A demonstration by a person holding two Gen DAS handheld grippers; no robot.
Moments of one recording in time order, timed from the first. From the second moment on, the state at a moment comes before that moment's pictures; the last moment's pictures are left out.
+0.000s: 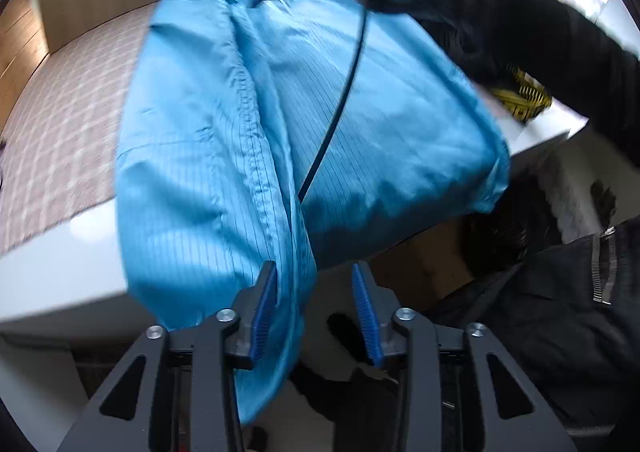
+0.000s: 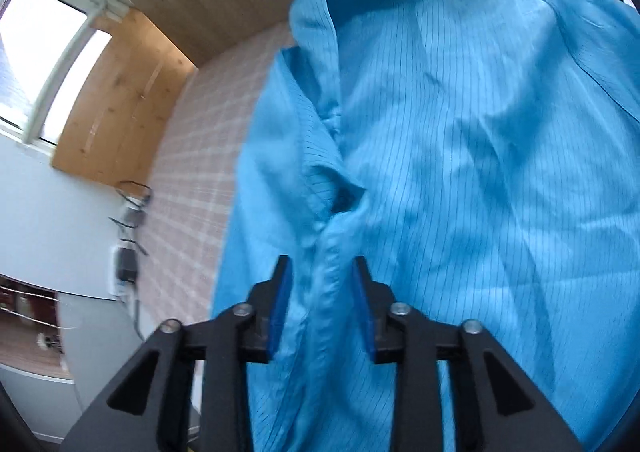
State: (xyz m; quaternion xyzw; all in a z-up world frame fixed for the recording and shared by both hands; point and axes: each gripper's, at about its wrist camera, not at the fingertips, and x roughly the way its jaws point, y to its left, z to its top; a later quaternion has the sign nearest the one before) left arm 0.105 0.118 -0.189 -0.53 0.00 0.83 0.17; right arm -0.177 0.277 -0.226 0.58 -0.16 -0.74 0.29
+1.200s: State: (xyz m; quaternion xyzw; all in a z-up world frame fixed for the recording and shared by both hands) left arm 0.118 -0.024 -0.264 -0.53 -0.37 0.76 0.01; right arm 0.020 0.184 -0.254 0.52 0.29 -0.72 0.36
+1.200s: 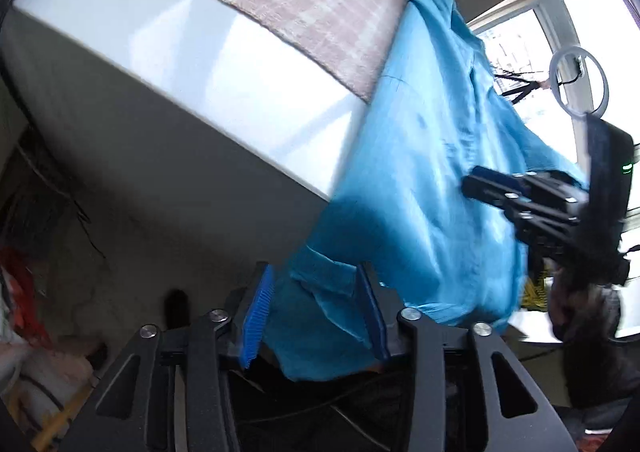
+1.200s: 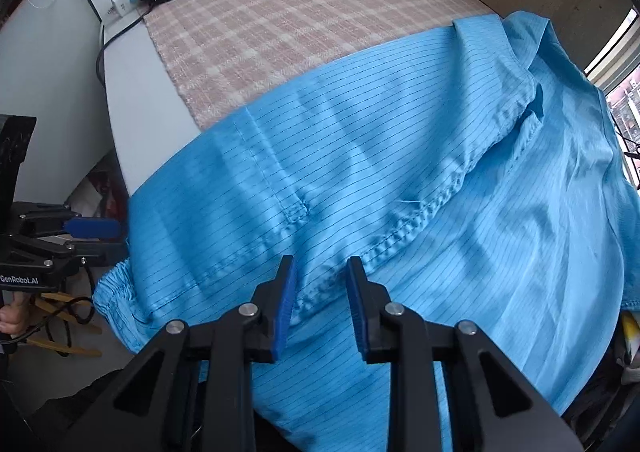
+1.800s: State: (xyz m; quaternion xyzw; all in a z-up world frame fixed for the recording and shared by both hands) left arm 0.121 -0.021 -0.281 -0.56 -0.36 0.74 -0.03; right arm 0.006 0.198 -0.265 0.54 0.29 -0.71 0.35
